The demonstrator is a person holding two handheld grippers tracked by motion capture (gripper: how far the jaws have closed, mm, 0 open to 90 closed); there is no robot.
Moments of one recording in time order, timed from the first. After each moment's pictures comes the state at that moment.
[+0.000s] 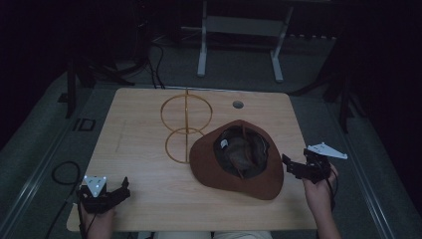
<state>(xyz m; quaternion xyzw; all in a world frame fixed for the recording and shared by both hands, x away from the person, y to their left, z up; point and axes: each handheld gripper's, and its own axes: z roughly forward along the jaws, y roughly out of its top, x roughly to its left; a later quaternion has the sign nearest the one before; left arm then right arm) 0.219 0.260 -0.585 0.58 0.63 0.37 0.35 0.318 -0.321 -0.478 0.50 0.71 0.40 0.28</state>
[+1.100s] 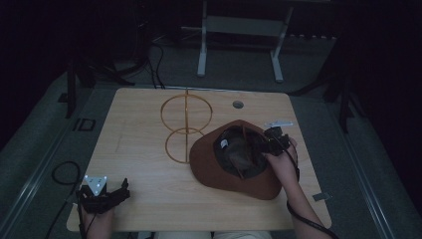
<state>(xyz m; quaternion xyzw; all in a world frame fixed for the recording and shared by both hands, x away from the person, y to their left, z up) 0.219 0.261 -0.584 0.59 0.64 0.37 0.33 0.424 -0.240 -0.513 0.50 0.78 0.29 0.25</state>
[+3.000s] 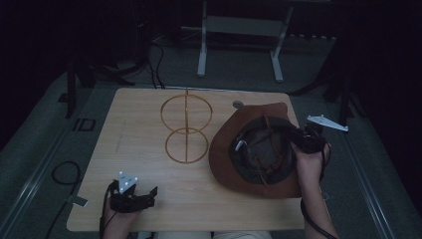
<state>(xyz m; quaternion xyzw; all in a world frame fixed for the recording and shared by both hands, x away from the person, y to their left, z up) 0.225 0.188 -0.565 0.72 0.53 0.23 0.38 0.359 -0.298 -0.423 0.52 0.66 0.48 0.26</state>
